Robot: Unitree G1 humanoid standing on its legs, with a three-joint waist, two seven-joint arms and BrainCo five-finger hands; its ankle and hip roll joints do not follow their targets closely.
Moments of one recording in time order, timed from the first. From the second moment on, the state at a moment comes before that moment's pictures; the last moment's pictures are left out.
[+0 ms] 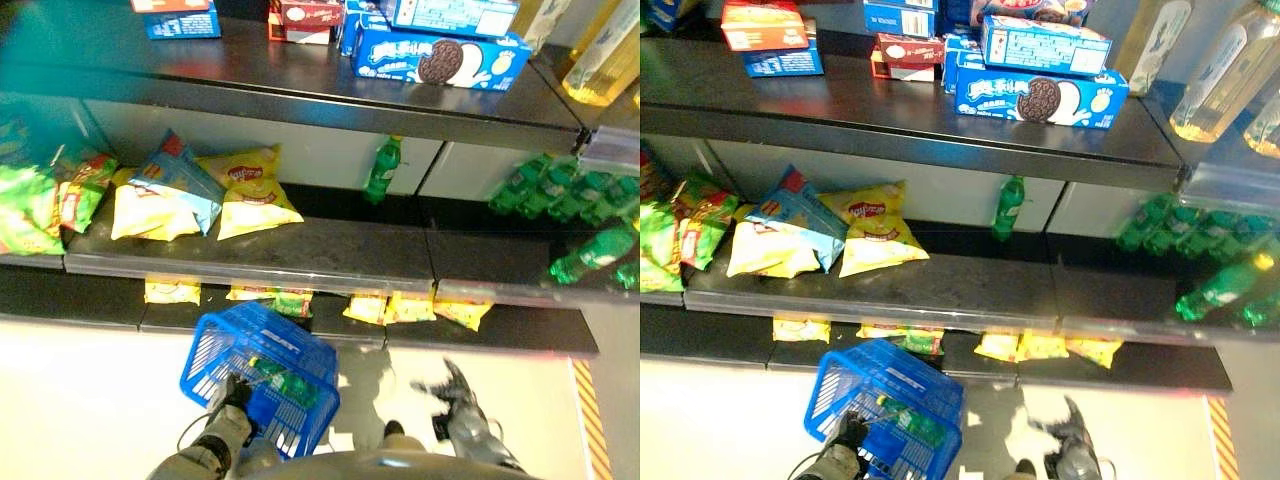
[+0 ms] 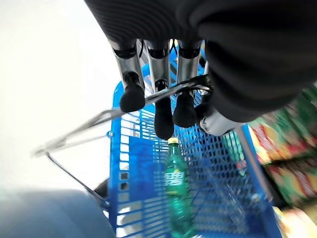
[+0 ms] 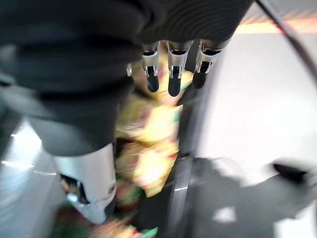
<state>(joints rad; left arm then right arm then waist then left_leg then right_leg) -0.16 0.20 -0.26 1.23 0.18 0.05 0.41 0.03 -0.16 0.21 0.66 0.04 -0.03 -0.34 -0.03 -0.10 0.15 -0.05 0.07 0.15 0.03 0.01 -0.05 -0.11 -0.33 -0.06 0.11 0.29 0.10</state>
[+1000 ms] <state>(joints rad) -0.12 0.13 -0.21 1.09 0.24 0.05 0.40 -0.02 -0.54 0.13 -0.06 0.06 -0.14 -0.24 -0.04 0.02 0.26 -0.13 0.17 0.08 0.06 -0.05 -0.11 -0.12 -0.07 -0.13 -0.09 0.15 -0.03</state>
